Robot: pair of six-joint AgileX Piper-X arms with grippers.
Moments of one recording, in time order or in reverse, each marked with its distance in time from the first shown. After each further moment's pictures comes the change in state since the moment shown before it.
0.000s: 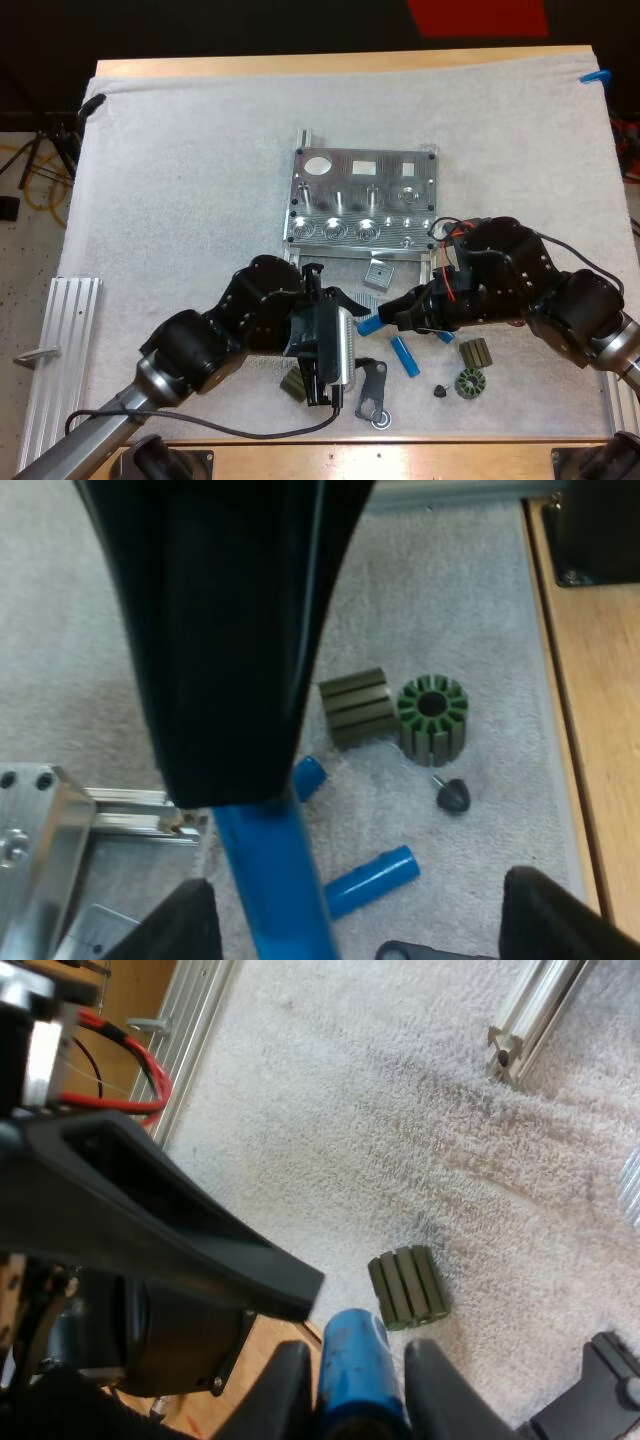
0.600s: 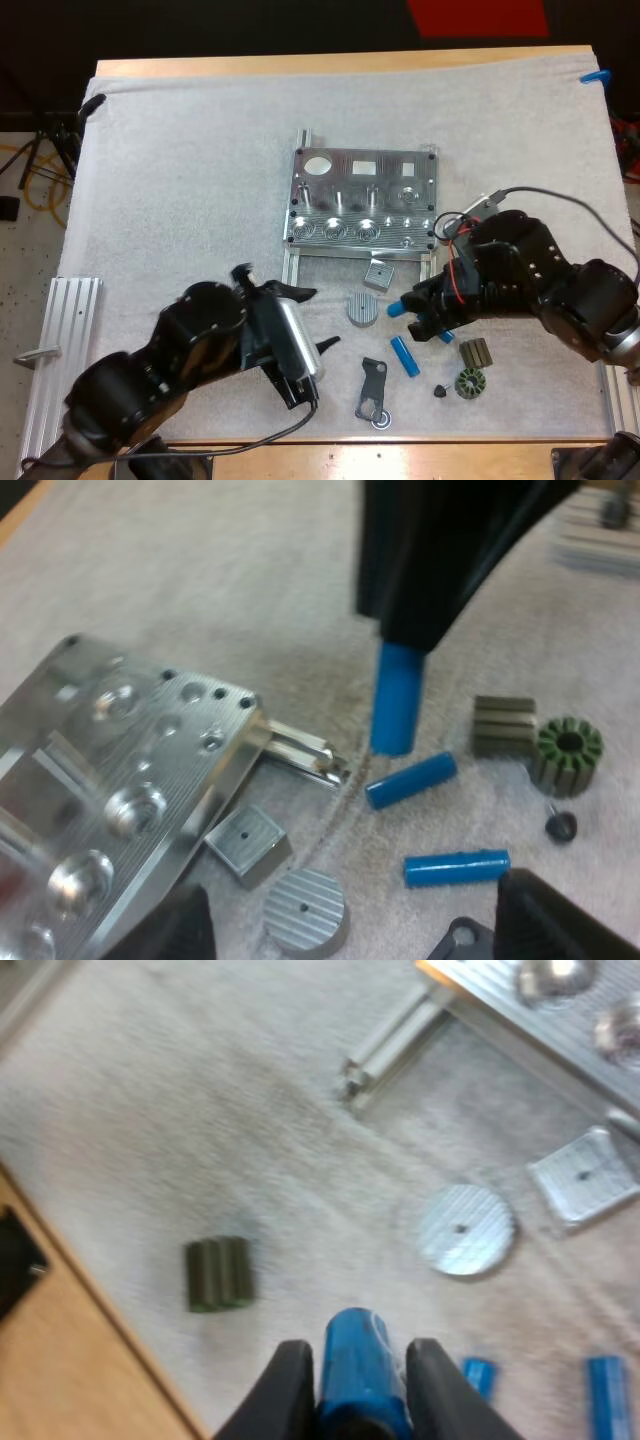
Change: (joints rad) left arm 0.000 -0.249 -0.032 0.116 -0.283 -0.324; right arm 0.000 0.002 -0.113 0.212 0.230 -0.376
